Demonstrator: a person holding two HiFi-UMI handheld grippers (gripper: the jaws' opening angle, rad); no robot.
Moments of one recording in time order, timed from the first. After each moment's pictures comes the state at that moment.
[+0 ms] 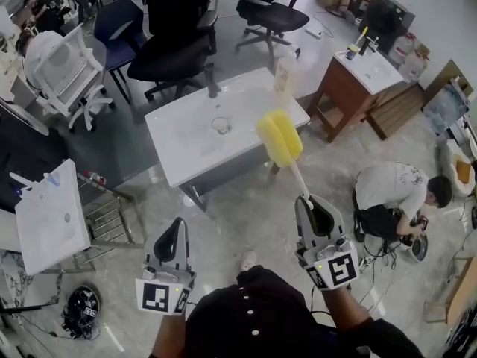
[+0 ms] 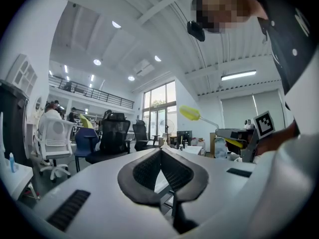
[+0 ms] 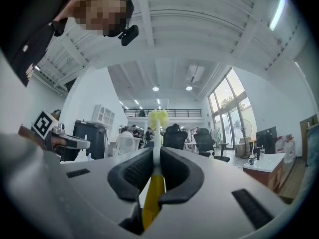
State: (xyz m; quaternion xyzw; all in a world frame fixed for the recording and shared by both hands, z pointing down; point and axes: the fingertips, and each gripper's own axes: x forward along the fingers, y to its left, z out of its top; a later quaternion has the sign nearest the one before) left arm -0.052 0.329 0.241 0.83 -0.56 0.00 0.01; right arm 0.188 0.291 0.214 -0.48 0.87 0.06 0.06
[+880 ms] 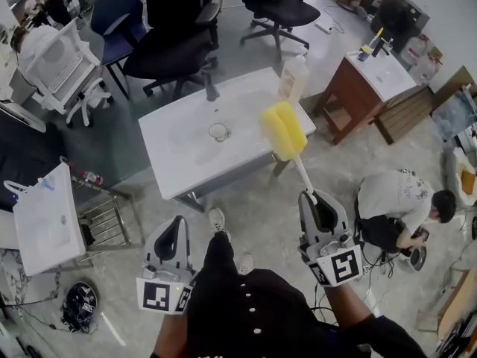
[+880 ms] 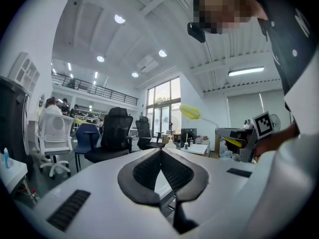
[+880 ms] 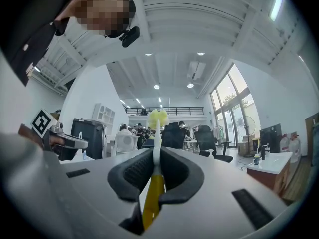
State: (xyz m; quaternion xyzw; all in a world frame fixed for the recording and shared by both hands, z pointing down) left arm -0.030 0.236 0.258 0.82 -0.58 0.01 0.03; right arm 0.212 0.184 0.228 -0.47 0.88 0.05 0.05
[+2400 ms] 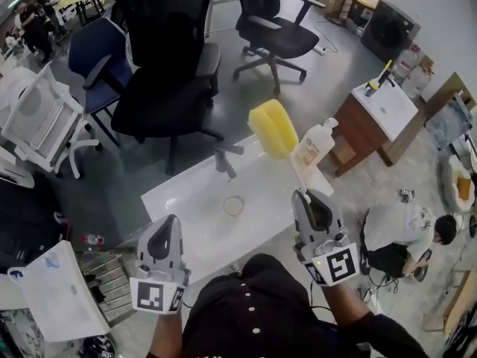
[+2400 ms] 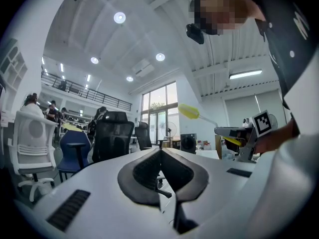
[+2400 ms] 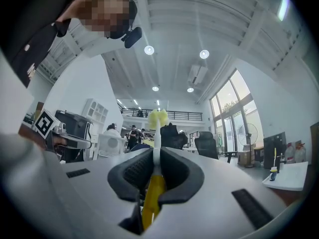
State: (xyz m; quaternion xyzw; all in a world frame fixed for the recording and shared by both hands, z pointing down) left arm -0.145 -0.066 0.240 0.84 -0.54 -0.02 -0.01; right arm 0.096 -0.095 0.205 -0.48 0.87 0.09 0.05
